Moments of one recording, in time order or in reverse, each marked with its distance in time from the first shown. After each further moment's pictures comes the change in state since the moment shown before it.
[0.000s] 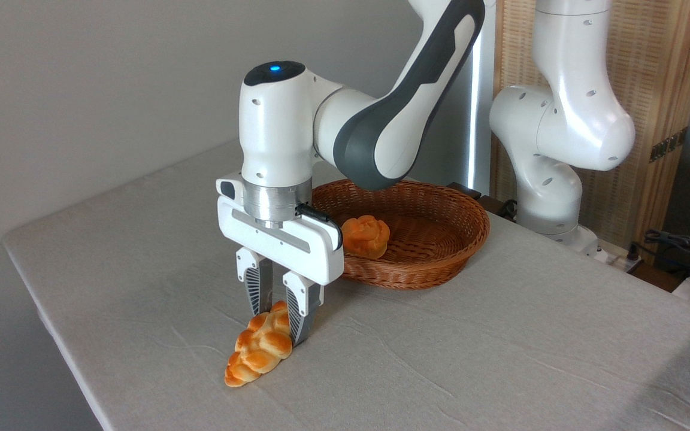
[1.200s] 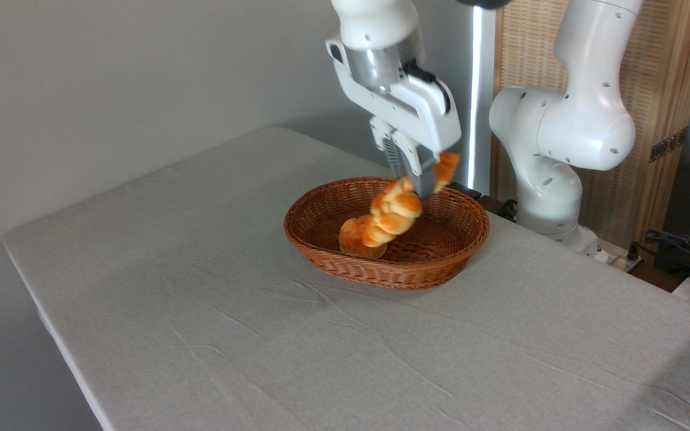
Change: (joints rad) arm 0.005 -0.483 0.118 -0.012 -0.021 -0.914 0.493
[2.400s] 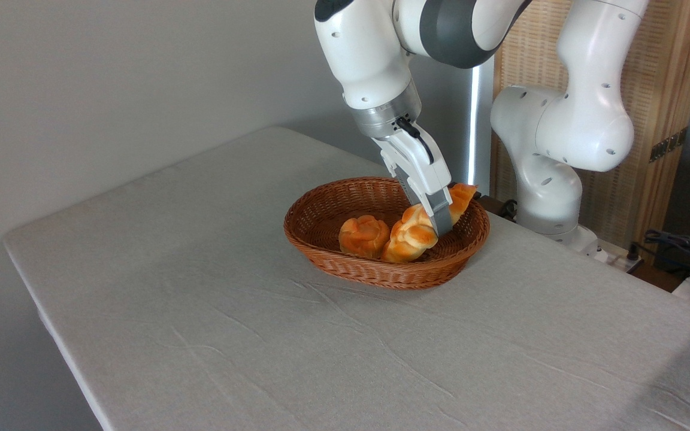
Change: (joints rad) arm -0.053 -0.009 -0.037 -0.169 0.049 0.095 0.065
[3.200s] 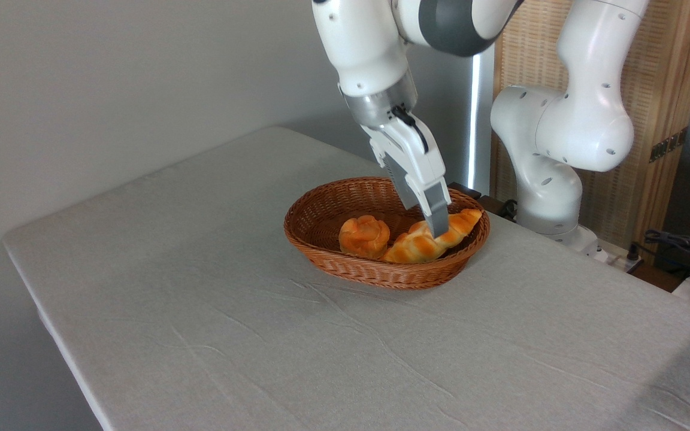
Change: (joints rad) arm 0.000 -0.002 0.000 0.048 0.000 0.013 0.000
